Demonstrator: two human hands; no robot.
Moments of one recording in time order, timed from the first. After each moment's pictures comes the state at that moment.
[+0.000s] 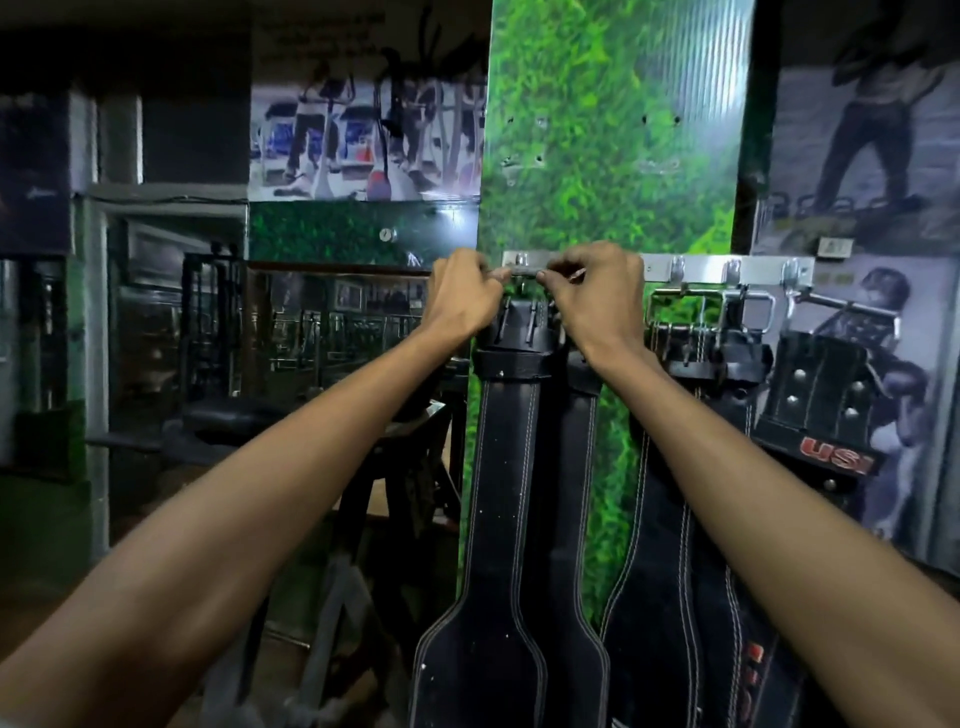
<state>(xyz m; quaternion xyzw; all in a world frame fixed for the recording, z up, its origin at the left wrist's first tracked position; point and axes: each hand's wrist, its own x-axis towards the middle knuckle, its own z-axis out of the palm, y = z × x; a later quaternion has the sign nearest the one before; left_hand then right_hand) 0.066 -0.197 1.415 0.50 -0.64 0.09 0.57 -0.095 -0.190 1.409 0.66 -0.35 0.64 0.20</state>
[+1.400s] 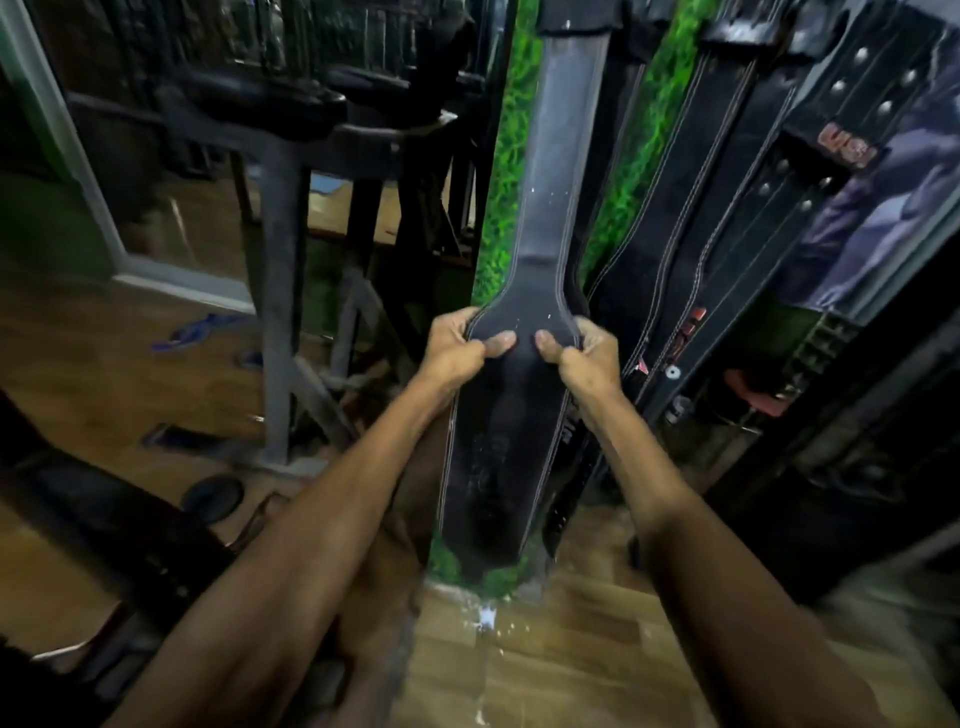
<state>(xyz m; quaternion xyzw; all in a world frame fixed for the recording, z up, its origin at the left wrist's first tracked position) 0.054 -0.030 1.035 0.45 -0.49 -0.44 0.60 -0.114 -0.024 1.054 0.56 -0.50 0.53 -0.40</state>
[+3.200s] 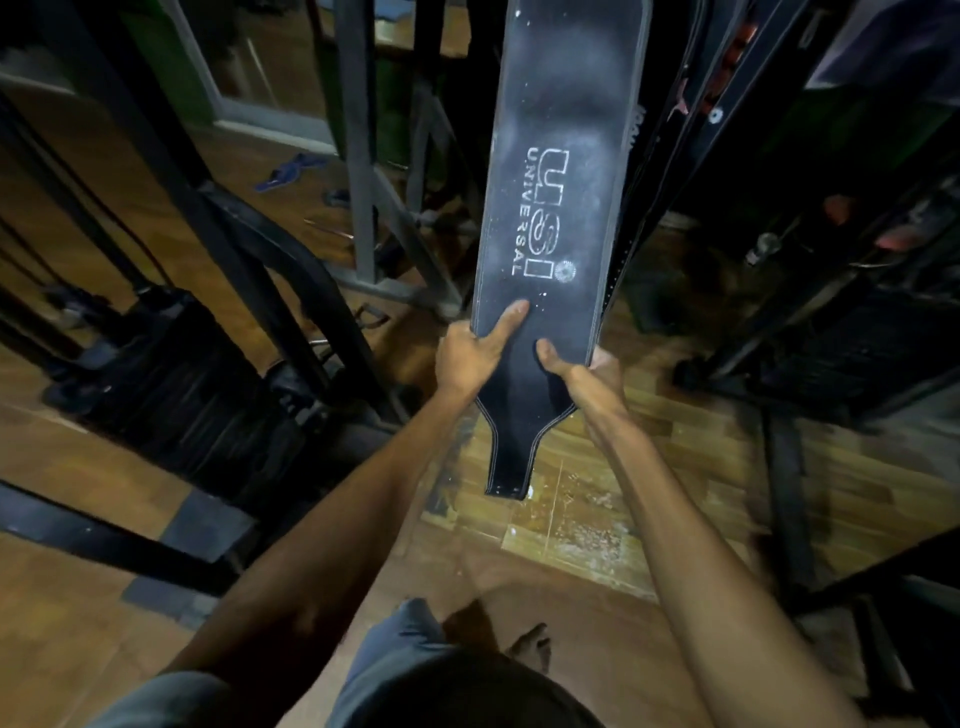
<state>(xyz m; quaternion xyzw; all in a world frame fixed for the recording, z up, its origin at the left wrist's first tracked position) -0.033 0.355 0.892 0.71 -0.37 -0.35 0.48 -0.192 0.349 0.895 0.42 -0.56 0.42 -0.58</state>
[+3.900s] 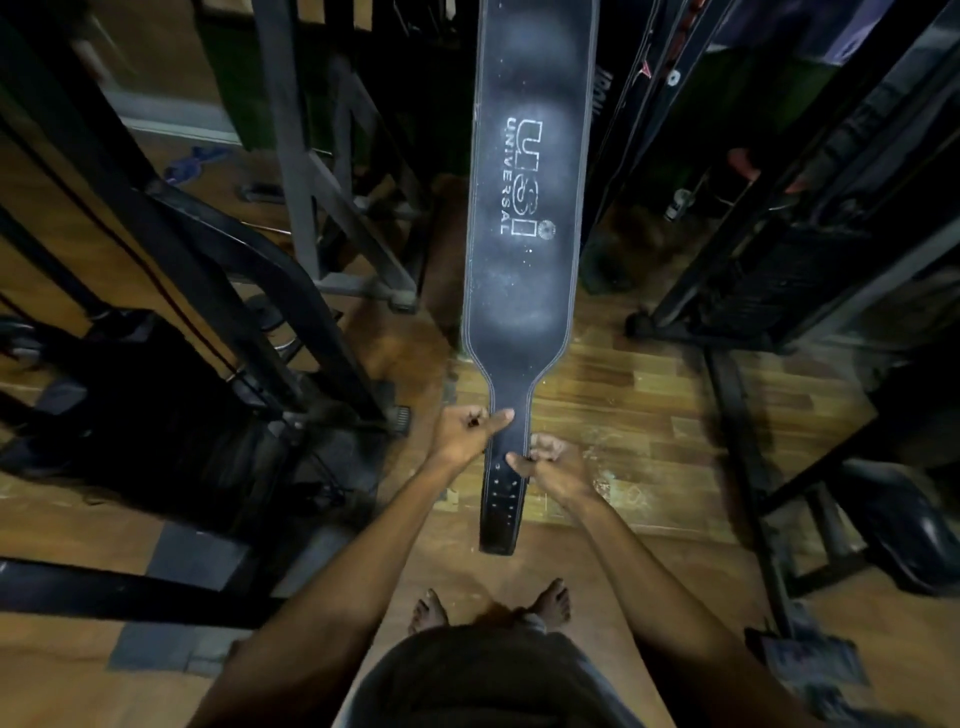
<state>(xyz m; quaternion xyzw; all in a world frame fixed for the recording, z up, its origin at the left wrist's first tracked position) 0.054 0.449 0.782 0.60 -0.48 -0.51 0.38 -0.109 0.484 0.787 0.40 -0.67 0.29 -0.55</state>
